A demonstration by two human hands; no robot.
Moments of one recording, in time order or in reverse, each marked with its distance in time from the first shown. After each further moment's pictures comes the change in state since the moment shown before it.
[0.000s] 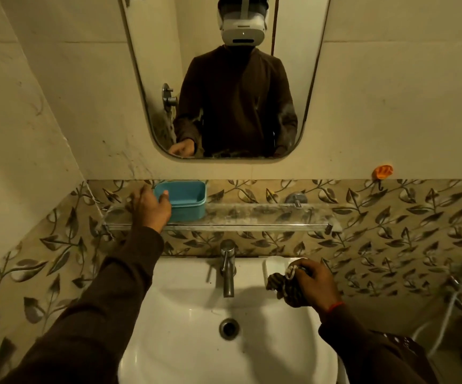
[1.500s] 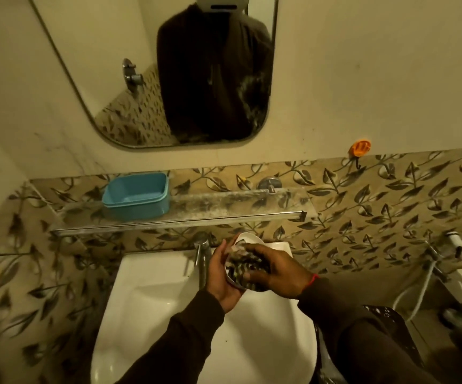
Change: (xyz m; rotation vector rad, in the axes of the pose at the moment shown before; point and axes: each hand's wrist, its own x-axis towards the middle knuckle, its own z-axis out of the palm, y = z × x) left_hand -0.180 0.012 0.163 -1.414 -1.015 -0.692; right_hand 0.010 -0.030 -0.015 -0.326 -0.502 -0.325
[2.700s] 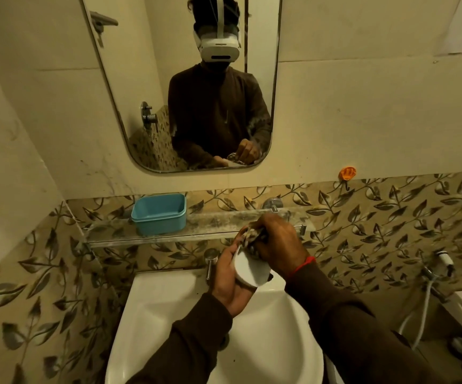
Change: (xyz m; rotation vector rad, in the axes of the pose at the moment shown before) left_hand -0.058 0.032 0.049 -0.010 -0.168 0.099; right_hand 0.000 -0.091 0.000 -0.518 0.576 -0.239
